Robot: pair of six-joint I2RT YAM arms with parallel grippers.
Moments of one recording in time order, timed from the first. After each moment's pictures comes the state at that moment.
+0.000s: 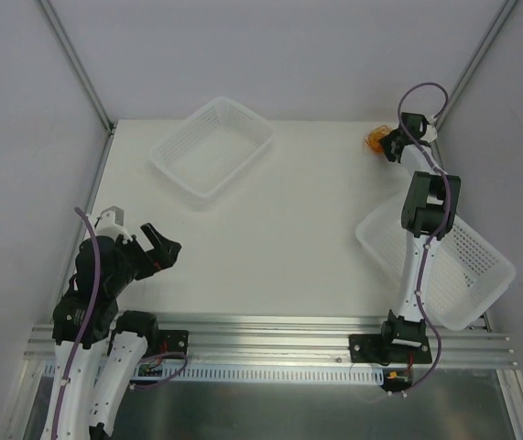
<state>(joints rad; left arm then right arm) -0.12 0.36 0.78 -0.92 0.10 -0.55 -0.12 2.45 2.01 -0.24 0.11 0.92</state>
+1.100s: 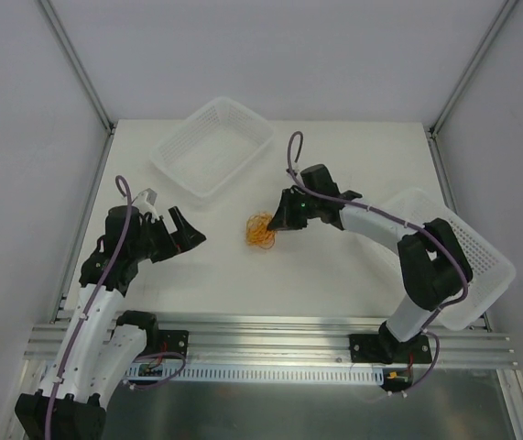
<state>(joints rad) -0.12 0.69 0.67 -0.63 0.35 -0.57 0.57 1.69 1.10 -0.20 -0.47 0.63</state>
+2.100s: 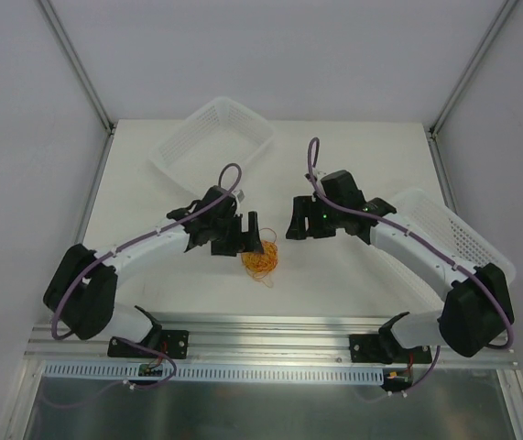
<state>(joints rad) -0.62 1.36 0.86 -0.42 0.25 -0.66 0.59 1.36 1.02 -0.53 -0.26 0.41</state>
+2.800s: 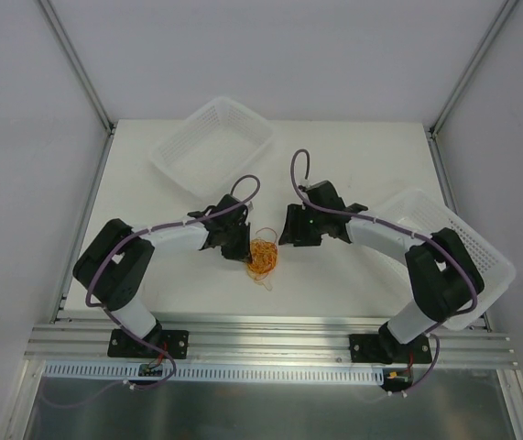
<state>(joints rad) -0.66 1.65 0.87 -0.30 0.21 -0.58 0.60 1.57 0.93 -0.29 -0.28 0.57</state>
